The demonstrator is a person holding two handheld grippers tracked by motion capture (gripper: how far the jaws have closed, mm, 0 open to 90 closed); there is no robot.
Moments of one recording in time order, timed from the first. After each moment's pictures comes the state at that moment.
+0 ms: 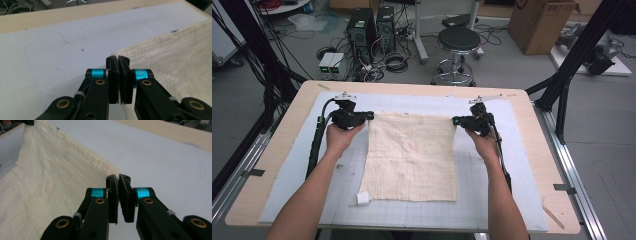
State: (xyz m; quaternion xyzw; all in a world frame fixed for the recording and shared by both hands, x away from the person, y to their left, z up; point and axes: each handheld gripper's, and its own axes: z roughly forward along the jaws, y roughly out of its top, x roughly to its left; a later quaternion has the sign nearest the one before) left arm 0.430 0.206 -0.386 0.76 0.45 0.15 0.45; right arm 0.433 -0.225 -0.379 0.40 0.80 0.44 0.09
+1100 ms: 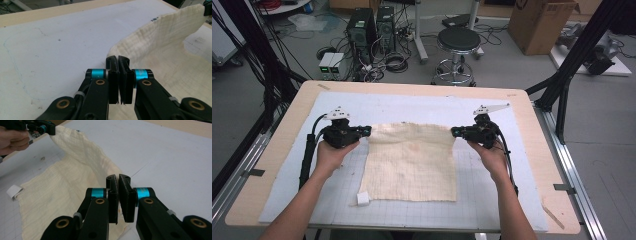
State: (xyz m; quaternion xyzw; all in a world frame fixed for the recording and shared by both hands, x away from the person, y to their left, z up) left arm 0.370 0.216 -0.386 0.76 0.39 0.14 0.49; right arm 0.388 -0.230 -0.368 0.35 0.80 0.48 0.05
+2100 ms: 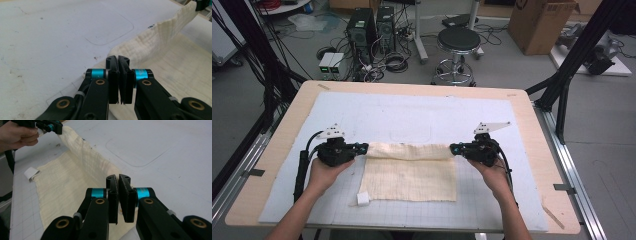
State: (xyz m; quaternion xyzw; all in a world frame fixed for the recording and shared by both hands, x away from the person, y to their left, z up) left arm 0.328 0.223 -0.403 0.79 0.37 0.11 0.49; right arm 0.346 -0.230 -0.391 0.32 0.81 0.49 0.03
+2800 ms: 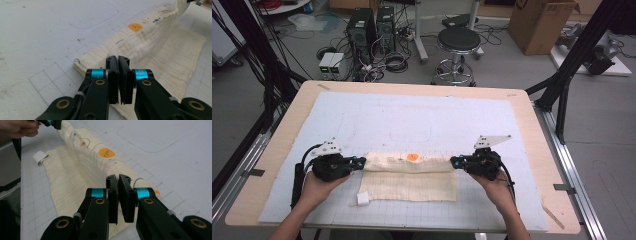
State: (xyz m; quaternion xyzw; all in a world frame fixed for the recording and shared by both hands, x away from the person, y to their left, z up) left arm 0.293 0.229 -0.415 0.80 0.34 0.10 0.49; right arm 0.313 -0.230 -0.401 0.30 0.83 0.47 0.03
